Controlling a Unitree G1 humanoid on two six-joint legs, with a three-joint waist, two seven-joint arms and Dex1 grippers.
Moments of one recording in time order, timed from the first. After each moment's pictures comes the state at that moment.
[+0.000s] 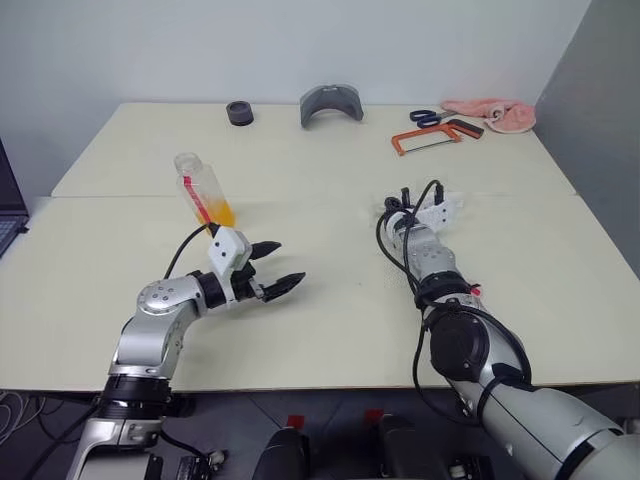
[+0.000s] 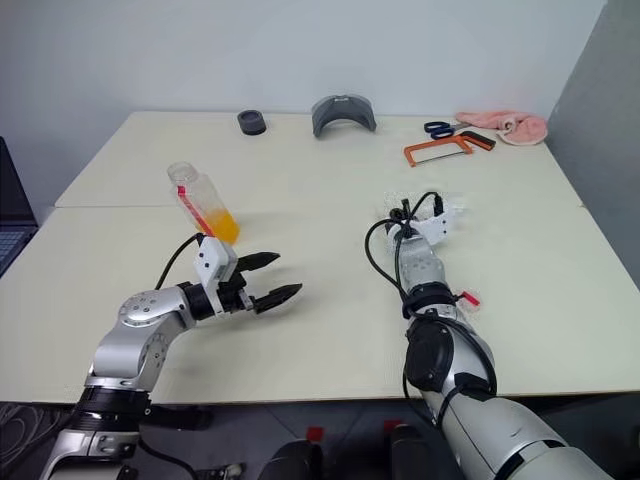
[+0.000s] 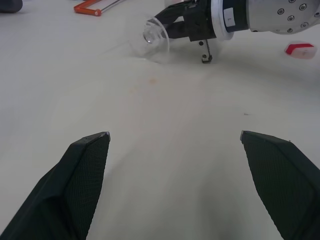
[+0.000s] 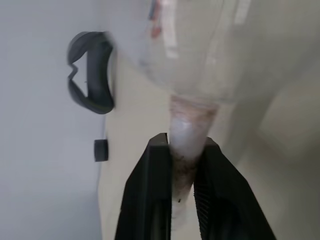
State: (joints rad) left arm -0.33 0.55 0.03 0.08 -0.33 0.24 -0.94; right arm -1.11 0.10 -0.71 1.08 0.80 0.10 -0.02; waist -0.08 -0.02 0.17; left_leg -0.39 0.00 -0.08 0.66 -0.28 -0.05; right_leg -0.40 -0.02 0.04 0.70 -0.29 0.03
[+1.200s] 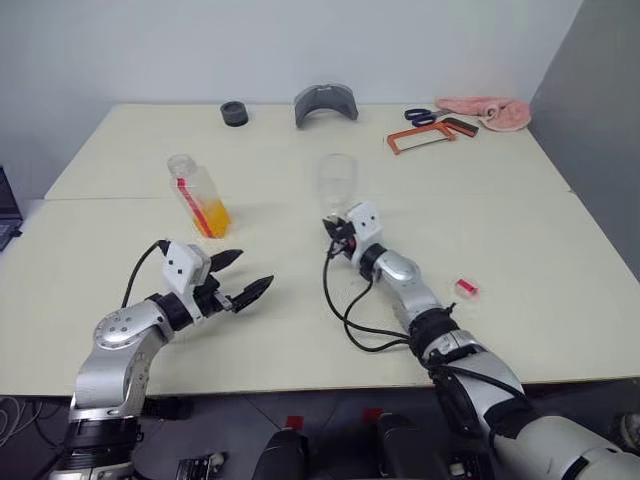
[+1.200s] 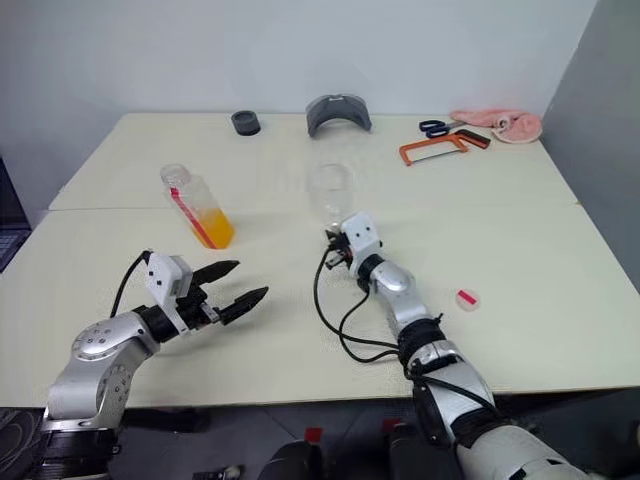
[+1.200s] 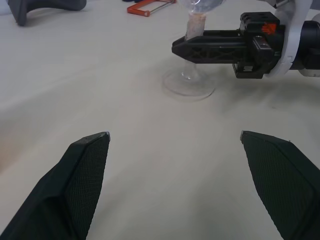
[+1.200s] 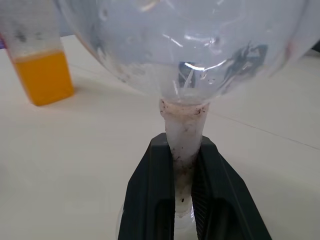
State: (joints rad) left arm -0.12 0.59 0.21 -0.09 -0.40 0.28 -0.84; right arm -0.89 0.07 0.07 1.03 0.02 -0.31 0.42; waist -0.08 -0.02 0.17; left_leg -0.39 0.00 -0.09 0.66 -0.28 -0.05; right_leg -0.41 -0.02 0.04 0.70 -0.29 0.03
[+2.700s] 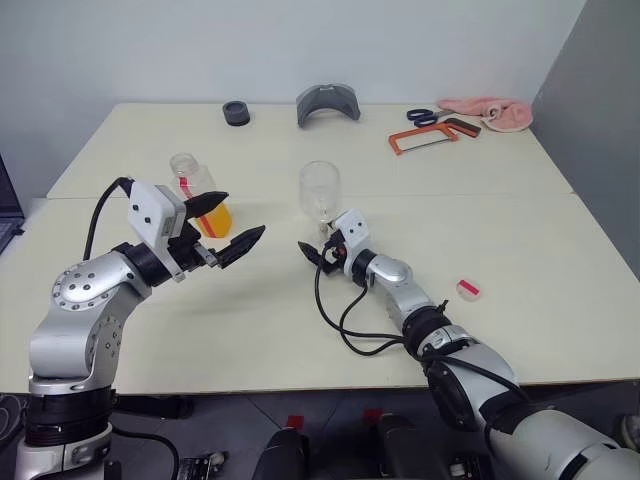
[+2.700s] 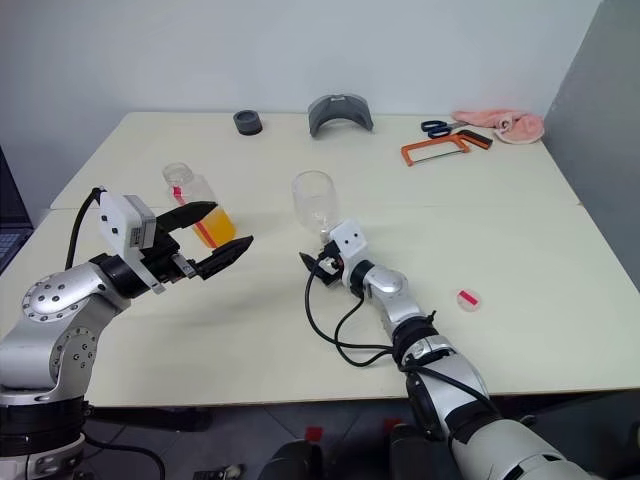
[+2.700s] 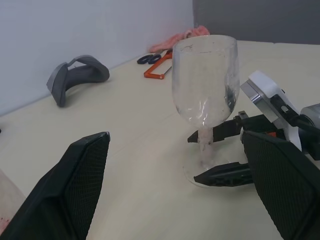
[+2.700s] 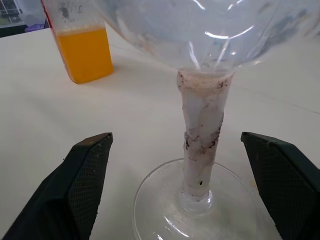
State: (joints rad) left arm -0.27 0.69 0.27 -0.24 -0.48 0.38 -0.78; right arm -0.91 0.10 0.05 1.12 0.01 -0.30 0.51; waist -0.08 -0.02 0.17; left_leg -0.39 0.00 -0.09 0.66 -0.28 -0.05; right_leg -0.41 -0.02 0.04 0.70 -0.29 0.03
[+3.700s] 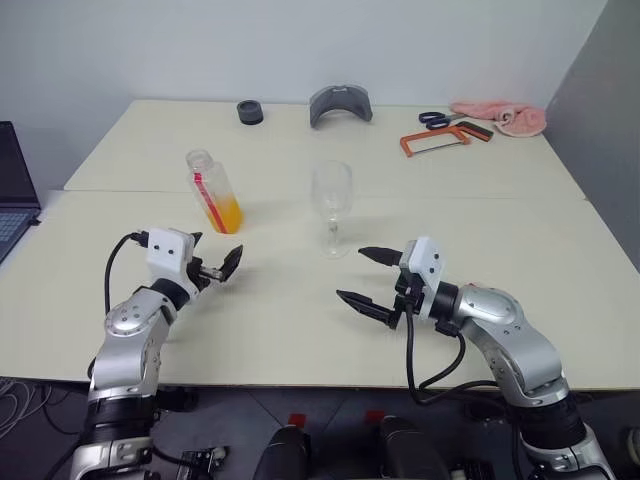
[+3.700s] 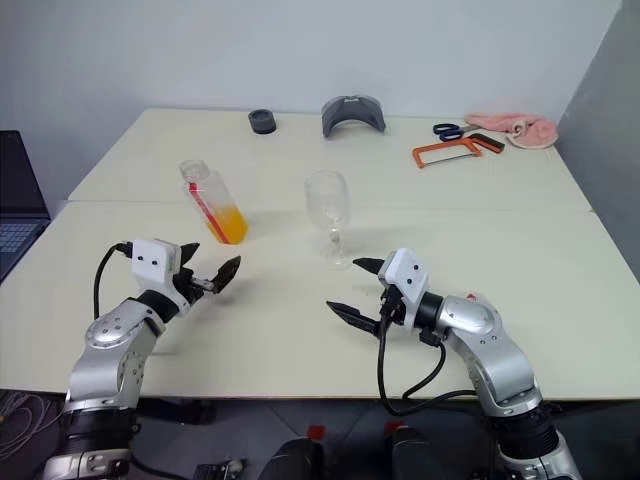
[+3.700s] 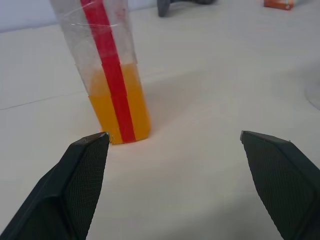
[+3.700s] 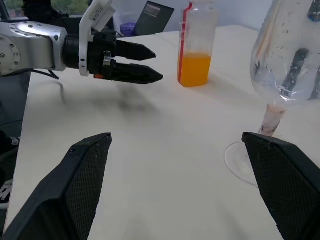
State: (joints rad) left arm -0.27 0.50 0.24 0.14 -0.28 0.20 -0.49; right arm -0.28 -0.35 0.18 -0.40 0.27 0.51 0.75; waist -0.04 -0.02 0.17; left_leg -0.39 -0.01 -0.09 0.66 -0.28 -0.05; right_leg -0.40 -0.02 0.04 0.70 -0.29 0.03
